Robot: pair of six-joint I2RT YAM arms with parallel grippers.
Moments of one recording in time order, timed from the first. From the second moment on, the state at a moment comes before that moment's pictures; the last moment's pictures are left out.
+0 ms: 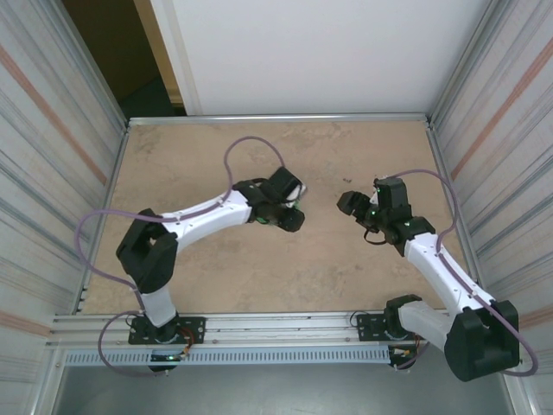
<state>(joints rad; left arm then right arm) -0.81 1.76 1.34 -0.62 0.06 -0.27 0.25 1.05 0.67 -0.36 -0.21 0.78</state>
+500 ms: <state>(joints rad) -0.45 1.82 1.20 -0.41 0.33 -0.41 0.31 1.13 0.67 -0.32 -0.22 0.79</state>
